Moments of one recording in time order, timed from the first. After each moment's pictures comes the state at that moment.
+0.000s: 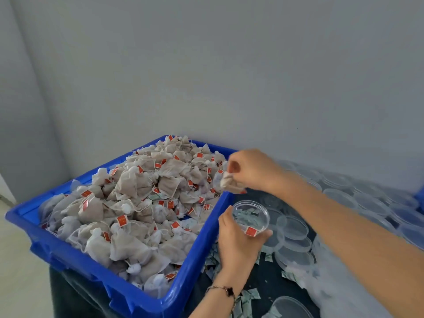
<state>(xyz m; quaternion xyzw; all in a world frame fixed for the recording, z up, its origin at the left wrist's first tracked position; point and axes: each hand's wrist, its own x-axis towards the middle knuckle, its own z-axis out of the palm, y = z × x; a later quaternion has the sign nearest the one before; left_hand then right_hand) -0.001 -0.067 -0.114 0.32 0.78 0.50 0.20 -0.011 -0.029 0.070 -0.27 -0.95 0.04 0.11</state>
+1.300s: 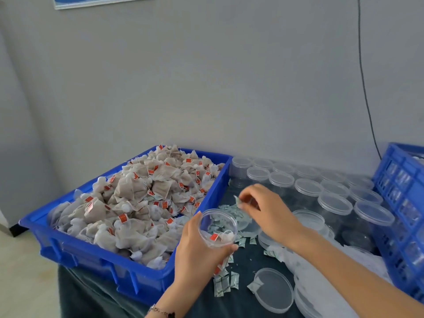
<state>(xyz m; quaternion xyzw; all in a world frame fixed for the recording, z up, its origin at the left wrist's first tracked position) -0.023 -0.221 -0.069 0.40 0.73 0.54 0.13 0.107 -0.095 0.007 -0.25 -0.90 0.16 0.30</state>
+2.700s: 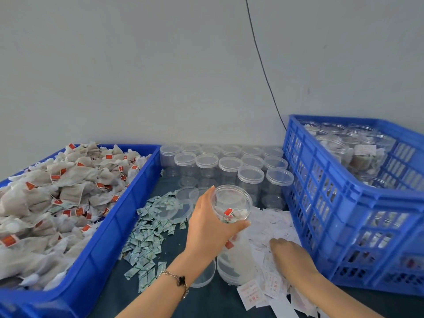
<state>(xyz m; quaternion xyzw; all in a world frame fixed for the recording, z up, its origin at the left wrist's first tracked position) 0.130 -0.135 -0.045 0.55 0.60 0.52 0.26 0.333 -0.069 -0.152 -0.60 -0.80 -0.06 -0.03</state>
